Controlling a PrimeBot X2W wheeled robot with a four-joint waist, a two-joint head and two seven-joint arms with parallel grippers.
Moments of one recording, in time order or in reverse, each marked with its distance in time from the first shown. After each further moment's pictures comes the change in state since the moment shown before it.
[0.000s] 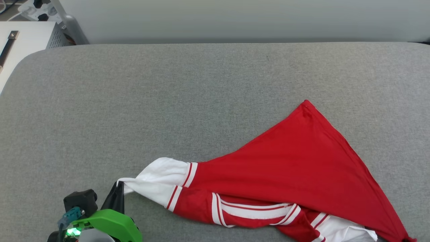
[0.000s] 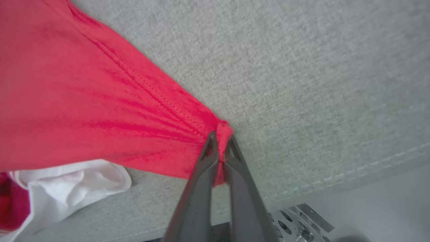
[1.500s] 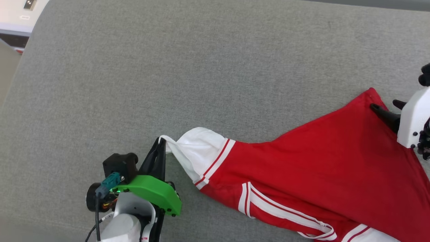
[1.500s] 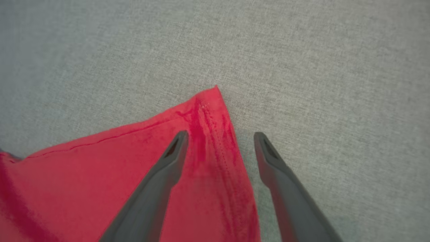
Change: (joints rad) left arm -0.205 -0.088 -0.141 -0.016 0.051 -0.026 -0.036; right arm -0.720 -0.381 0.636 0.082 0.101 -0.001 0.052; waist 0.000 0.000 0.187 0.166
